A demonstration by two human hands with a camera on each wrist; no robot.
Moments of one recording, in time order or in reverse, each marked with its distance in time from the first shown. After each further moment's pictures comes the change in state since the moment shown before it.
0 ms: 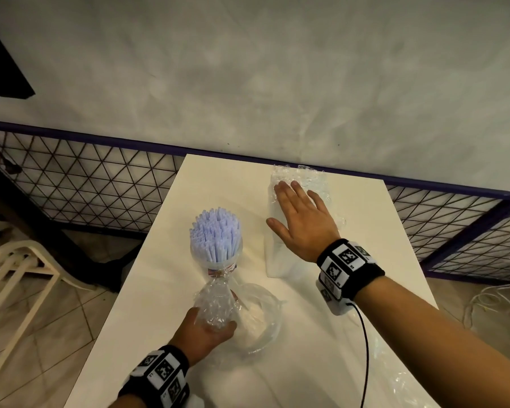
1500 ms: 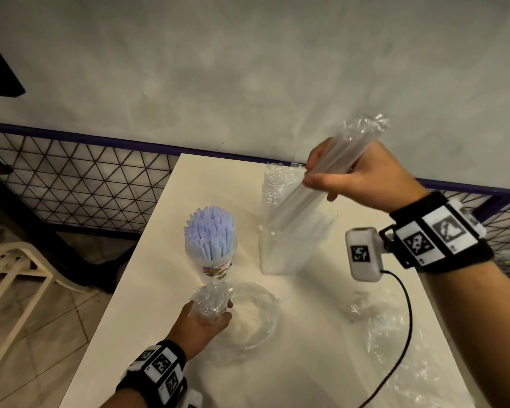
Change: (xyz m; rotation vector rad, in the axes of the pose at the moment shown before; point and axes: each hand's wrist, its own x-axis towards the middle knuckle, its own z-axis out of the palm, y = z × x) left_hand -0.001 0.010 0.002 -0.059 -0.087 0.379; right_hand -0.034 0.023 -0.156 0.926 0.160 -0.017
